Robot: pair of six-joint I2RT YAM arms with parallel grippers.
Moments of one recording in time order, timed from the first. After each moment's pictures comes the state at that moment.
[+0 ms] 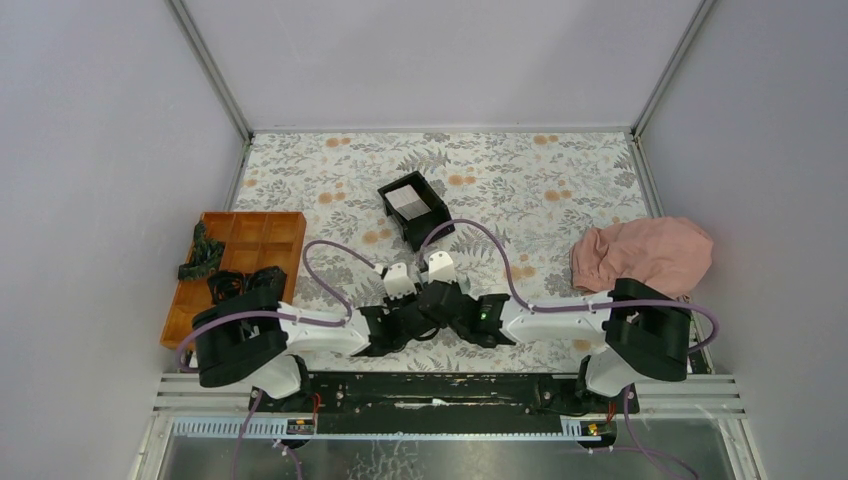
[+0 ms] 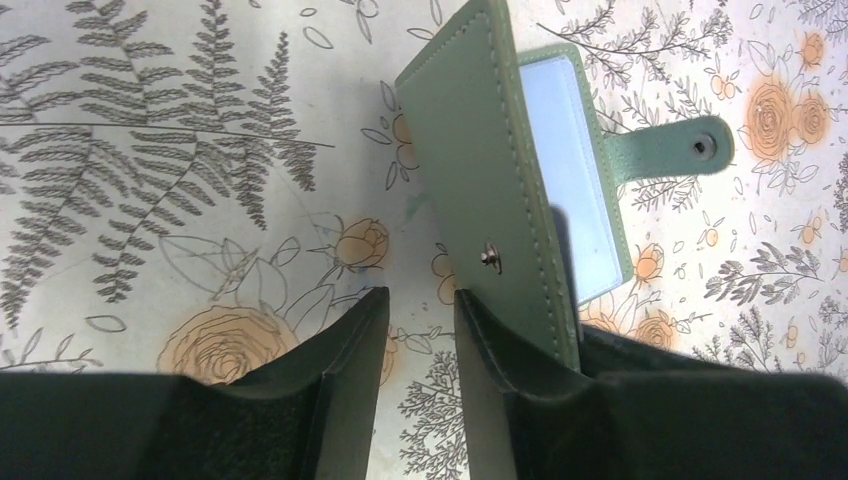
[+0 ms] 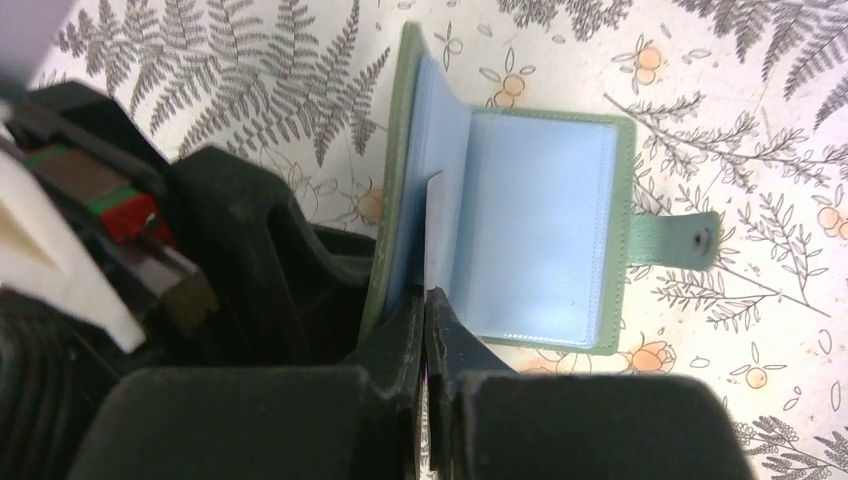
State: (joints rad) left arm -1.18 1.51 0.55 0.00 -0.60 -1.22; right arm 1.22 1.53 0.78 -0.09 0.48 0.55
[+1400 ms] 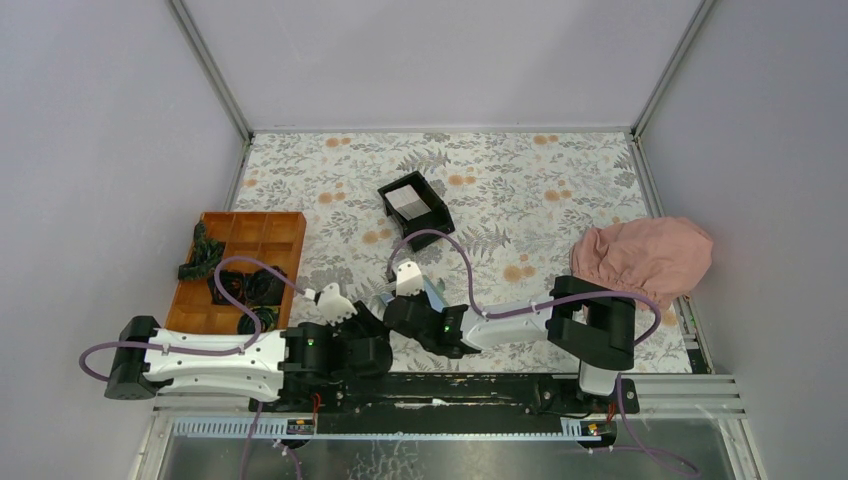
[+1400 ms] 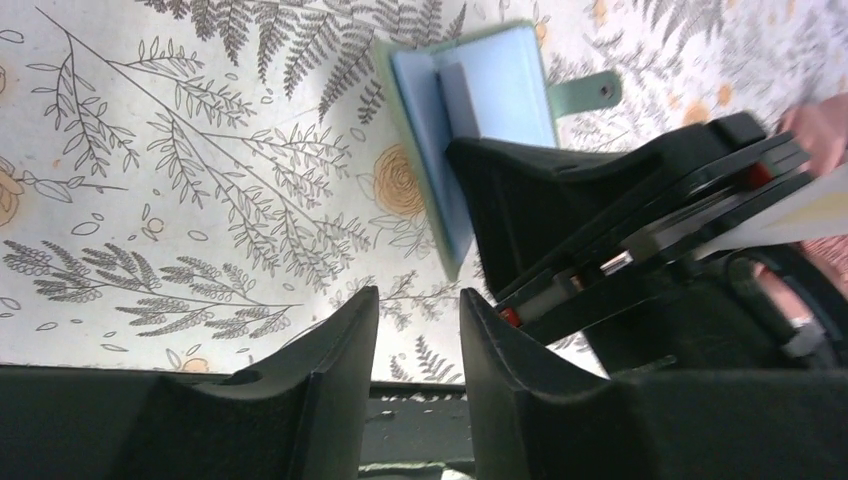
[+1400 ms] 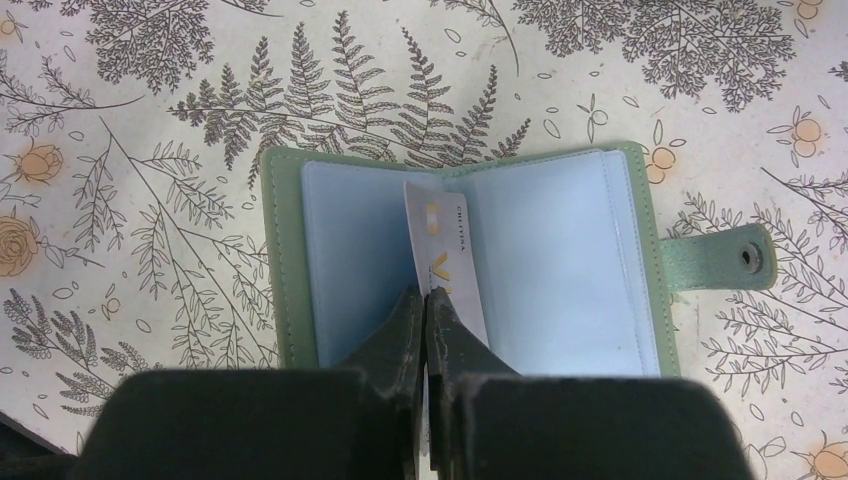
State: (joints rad) left arm -1.48 0.87 0.56 -0.89 -0.77 -1.77; right arm 1.32 1.79 0.94 0.06 0.62 0.59
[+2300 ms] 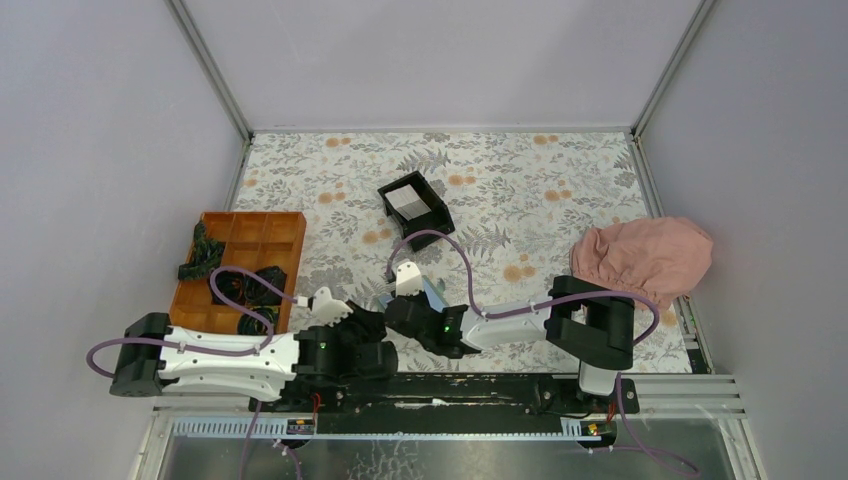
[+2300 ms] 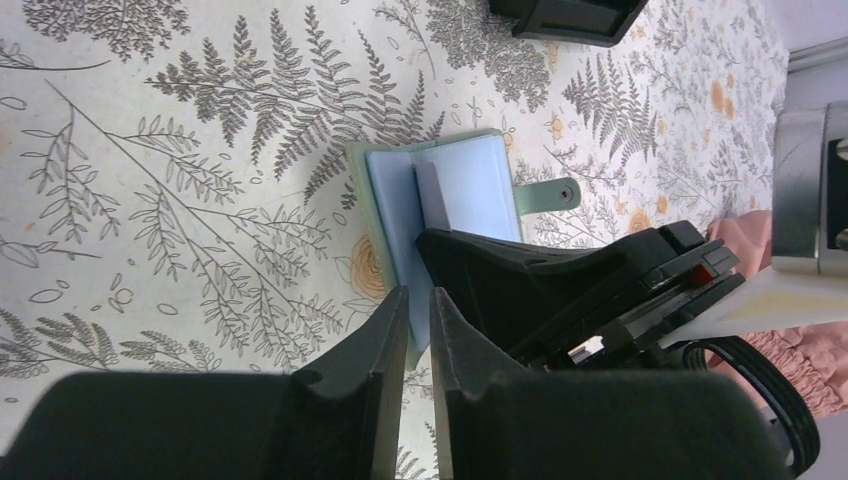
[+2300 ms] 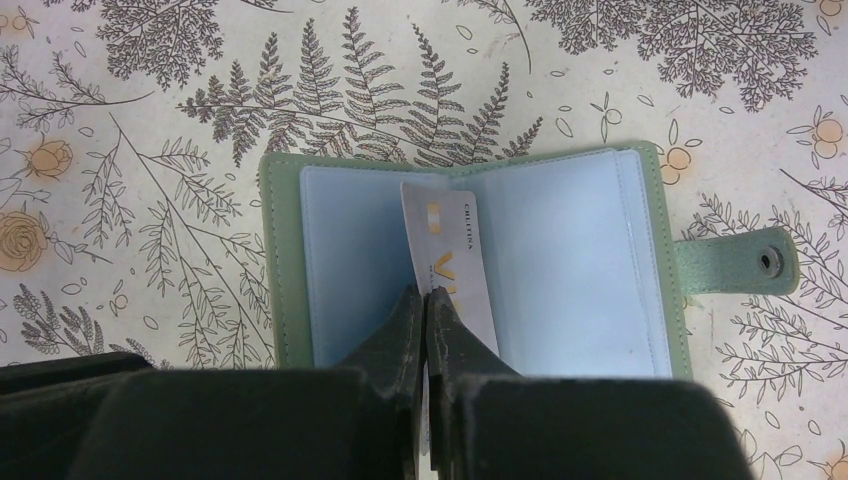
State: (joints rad) left arm -1.49 0.93 0.52 -0.85 -0.99 -1.96; right arm 1.32 1.80 0.94 0.07 0.60 0.59
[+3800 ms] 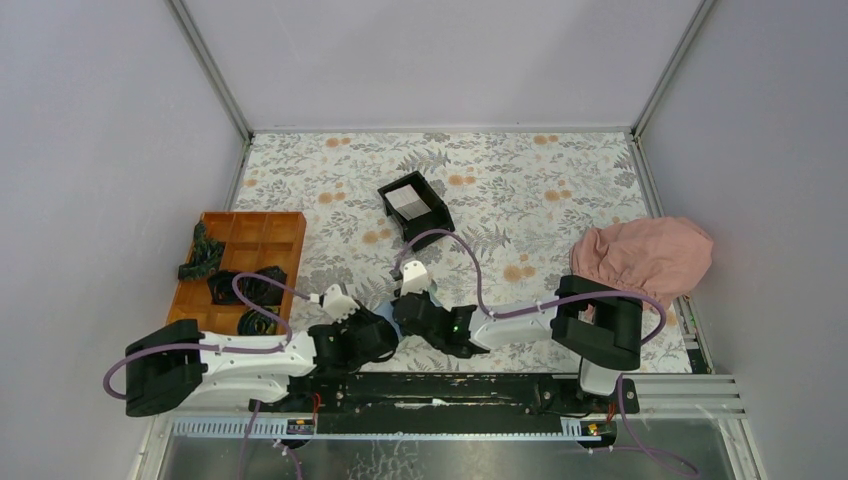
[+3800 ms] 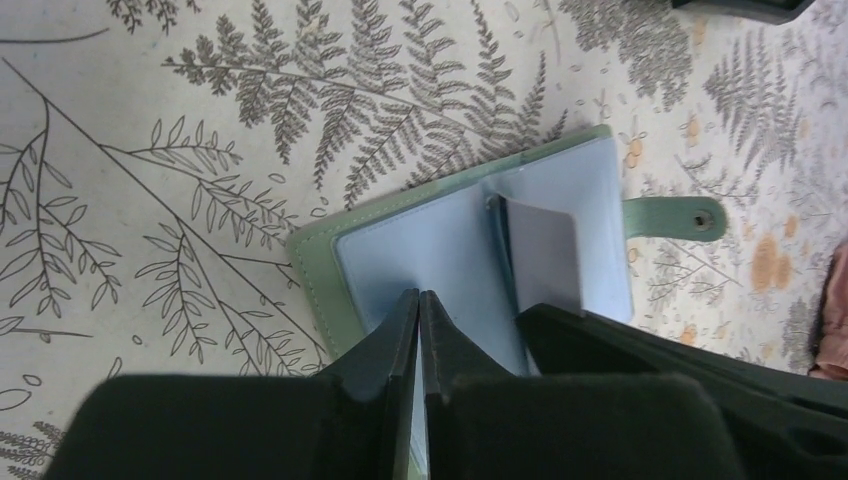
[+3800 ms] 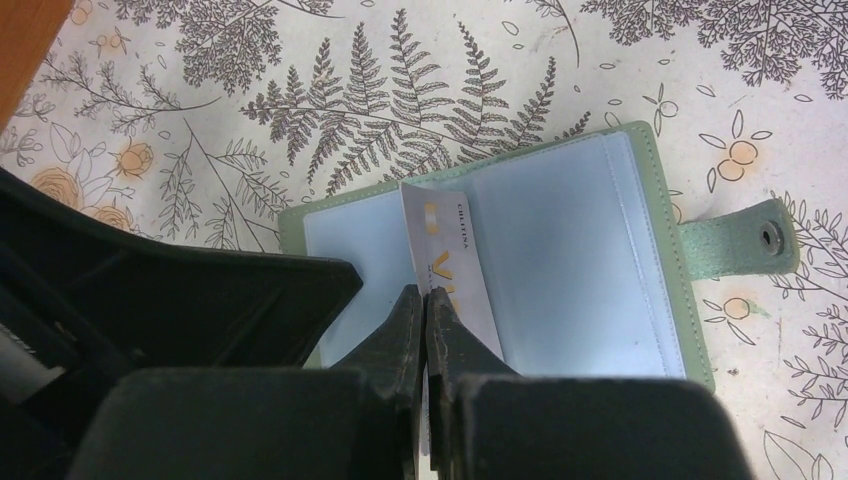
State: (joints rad) left arm -1.23 1.04 0.29 -0.31 -0.80 -1.67; right arm 1.31 1.77 0.87 0.18 0.50 0.63
